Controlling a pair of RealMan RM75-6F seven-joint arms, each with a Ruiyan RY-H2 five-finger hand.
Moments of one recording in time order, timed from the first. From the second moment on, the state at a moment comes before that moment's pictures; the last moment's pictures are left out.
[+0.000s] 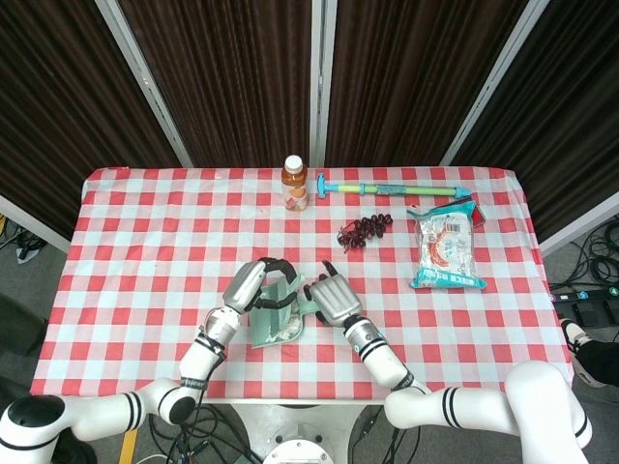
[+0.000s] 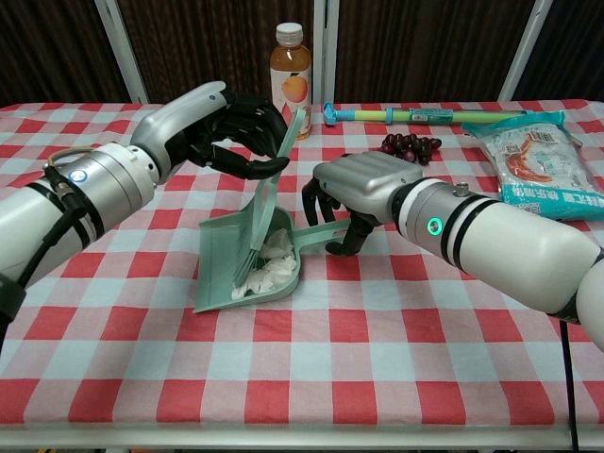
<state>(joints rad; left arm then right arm) -0.71 -1.84 -0.25 -1.30 1.33 1.06 -0.36 0.90 -1.82 0.14 -1.40 -0.89 0.95 -0.65</state>
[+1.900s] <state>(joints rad) -0.69 -1.54 -0.21 -1.36 1.09 1.00 0.32 0.65 -1.32 0.11 -1.68 -1.13 1.16 -0.43</state>
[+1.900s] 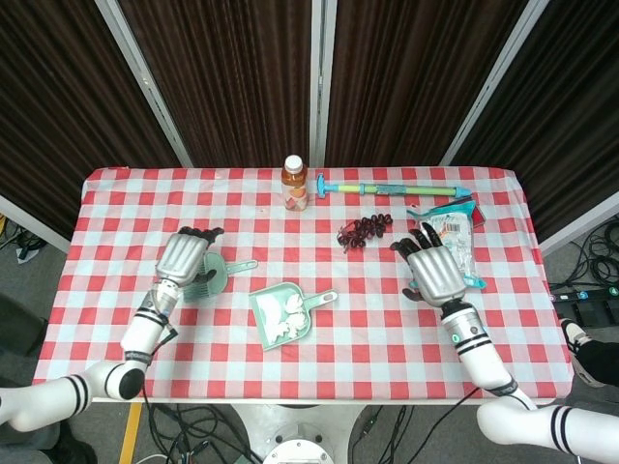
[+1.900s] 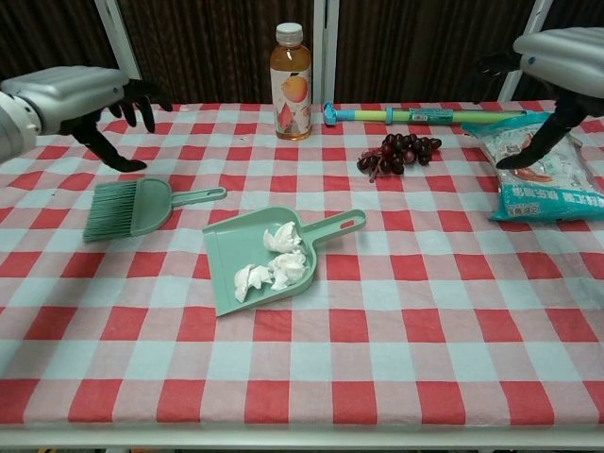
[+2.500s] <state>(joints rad) -0.26 -1.28 -0.02 -1.37 1.34 1.43 0.02 0.30 -1.09 -0.03 -1.56 -1.44 1.43 0.17</state>
